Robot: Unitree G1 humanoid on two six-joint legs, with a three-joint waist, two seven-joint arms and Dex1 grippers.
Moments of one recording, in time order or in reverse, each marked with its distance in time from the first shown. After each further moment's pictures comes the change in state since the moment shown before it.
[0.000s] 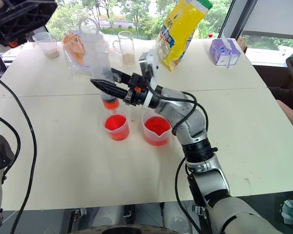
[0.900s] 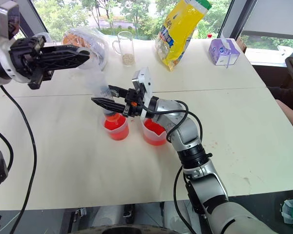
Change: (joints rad) left arm 0.153 0.049 -0.129 -0.133 -0.007 0.031 -0.066; right arm 0.050 0.022 0.034 0.031 -0.103 -0.064 0.062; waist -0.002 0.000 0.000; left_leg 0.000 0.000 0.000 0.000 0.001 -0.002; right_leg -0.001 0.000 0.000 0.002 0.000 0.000
